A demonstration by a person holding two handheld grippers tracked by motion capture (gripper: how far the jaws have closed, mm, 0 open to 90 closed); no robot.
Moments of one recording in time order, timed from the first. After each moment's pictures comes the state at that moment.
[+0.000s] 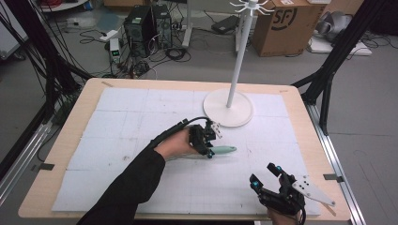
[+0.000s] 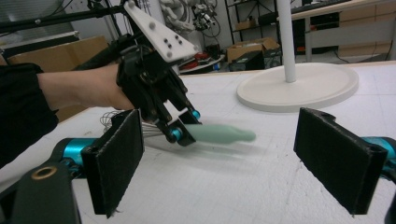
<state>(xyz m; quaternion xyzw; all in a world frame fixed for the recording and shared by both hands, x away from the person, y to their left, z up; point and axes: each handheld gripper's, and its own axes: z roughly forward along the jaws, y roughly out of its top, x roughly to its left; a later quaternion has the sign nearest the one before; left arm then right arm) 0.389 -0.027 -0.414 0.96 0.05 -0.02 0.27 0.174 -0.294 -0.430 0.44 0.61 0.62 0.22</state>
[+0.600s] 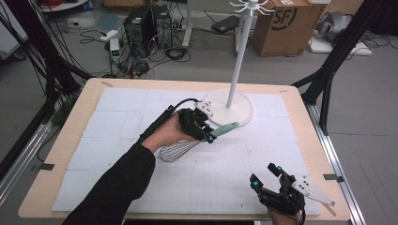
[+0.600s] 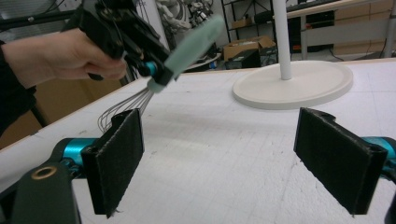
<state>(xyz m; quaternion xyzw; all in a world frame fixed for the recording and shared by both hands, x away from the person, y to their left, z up) 0.393 0.004 -0.355 0.91 0.09 -0.02 0.40 0.175 -0.294 -0.432 0.44 0.61 0.62 0.22</state>
